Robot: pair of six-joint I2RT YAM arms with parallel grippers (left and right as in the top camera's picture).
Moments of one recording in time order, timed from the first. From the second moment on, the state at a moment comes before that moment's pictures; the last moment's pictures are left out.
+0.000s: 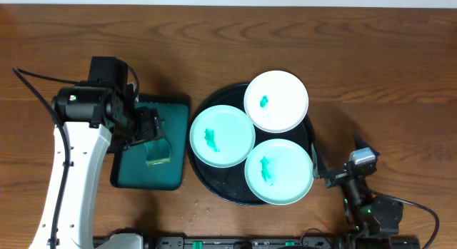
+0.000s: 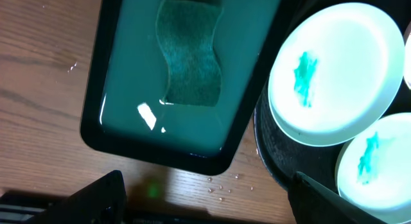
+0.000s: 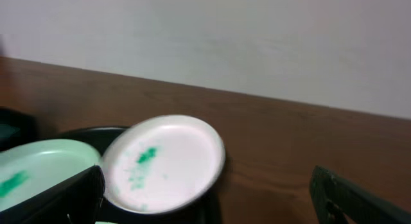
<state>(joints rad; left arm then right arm) -0.03 1.37 1.35 -1.40 0.09 -0.30 -0.02 0.01 0.01 -0.02 -0.35 -0.01</state>
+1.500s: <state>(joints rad) -0.03 1.37 1.35 -1.32 0.02 -0.30 0.61 1.67 1.38 -0.98 -0.32 0.01</state>
